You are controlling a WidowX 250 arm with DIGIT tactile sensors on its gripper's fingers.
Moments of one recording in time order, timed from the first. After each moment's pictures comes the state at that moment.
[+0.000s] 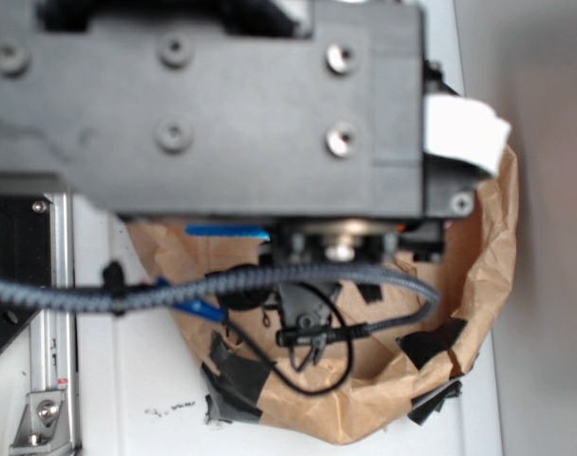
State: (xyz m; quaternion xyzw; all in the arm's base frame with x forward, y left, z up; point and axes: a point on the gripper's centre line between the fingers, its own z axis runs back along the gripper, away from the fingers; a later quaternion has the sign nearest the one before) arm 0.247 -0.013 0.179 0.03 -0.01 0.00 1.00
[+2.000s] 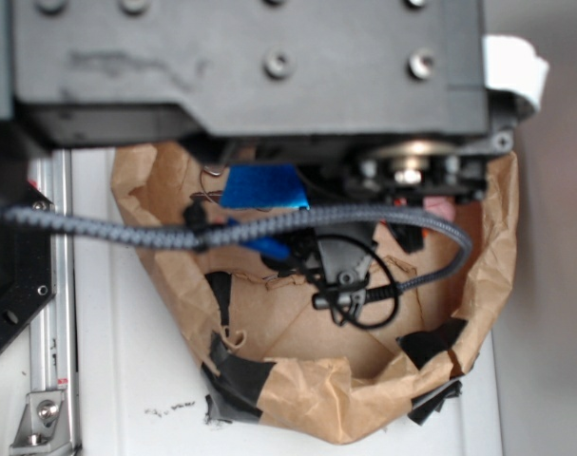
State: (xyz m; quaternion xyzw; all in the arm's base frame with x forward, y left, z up) arm 0.263 0.001 0.169 0.03 -0.01 0.01 1.00
